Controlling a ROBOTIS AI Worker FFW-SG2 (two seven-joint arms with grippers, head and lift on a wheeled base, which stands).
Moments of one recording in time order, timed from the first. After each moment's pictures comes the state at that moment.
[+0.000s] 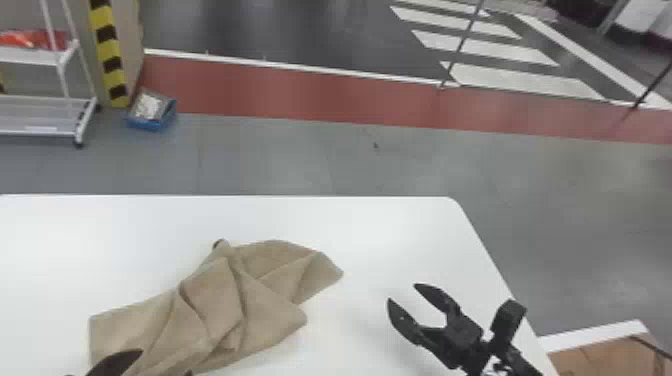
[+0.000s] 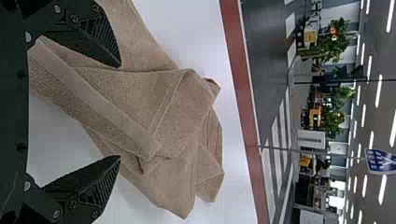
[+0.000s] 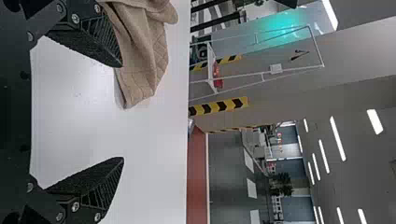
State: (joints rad) left arm 0.52 0.13 -0.14 -1.79 -0.10 0.13 -0.31; right arm 0.16 -0.16 -0.42 -1.16 -0.16 -0.22 0.92
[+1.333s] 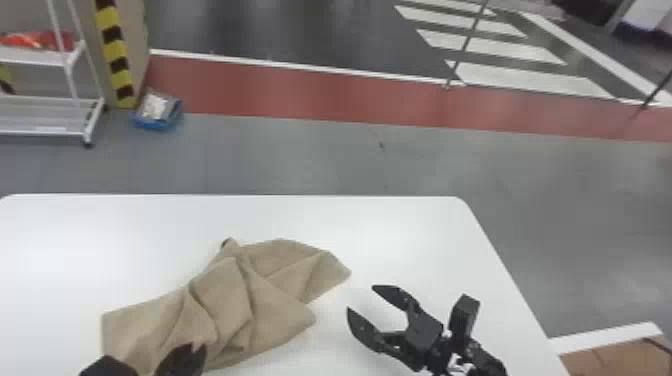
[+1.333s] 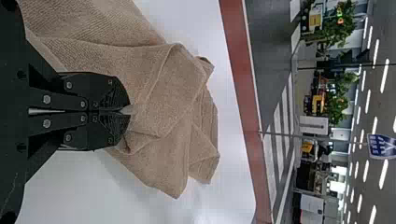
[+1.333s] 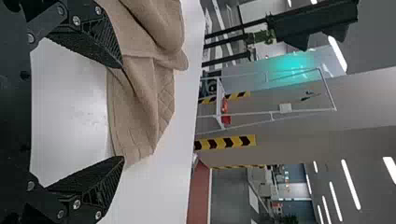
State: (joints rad) left arm 0.50 0.13 -0.18 -1.83 -0.10 0.21 -0.33; right arm 0.15 -0.15 -0.22 -1.16 -0.10 -0.27 0.90
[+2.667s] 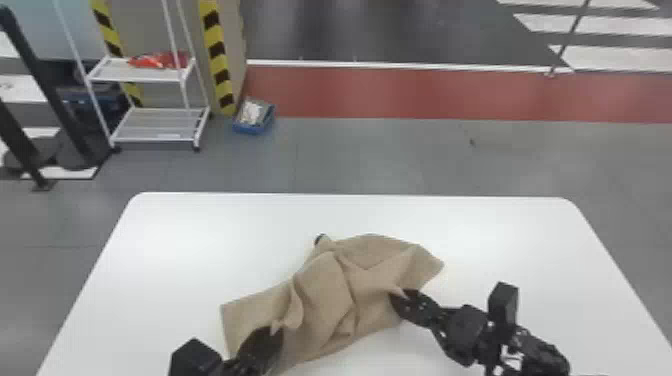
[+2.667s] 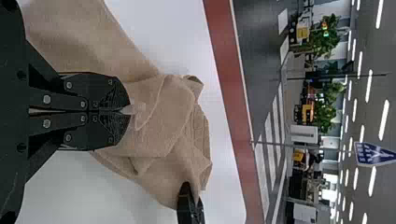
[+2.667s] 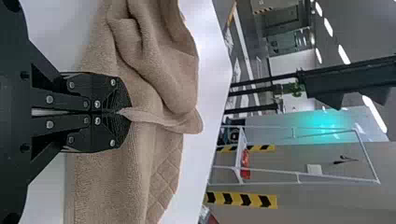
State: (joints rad) left arm 0.57 0.13 -0.13 -1.92 -0.11 0.19 -0.33; right arm 0.04 -0.14 -0.07 -1.10 0.02 -0.25 0.90
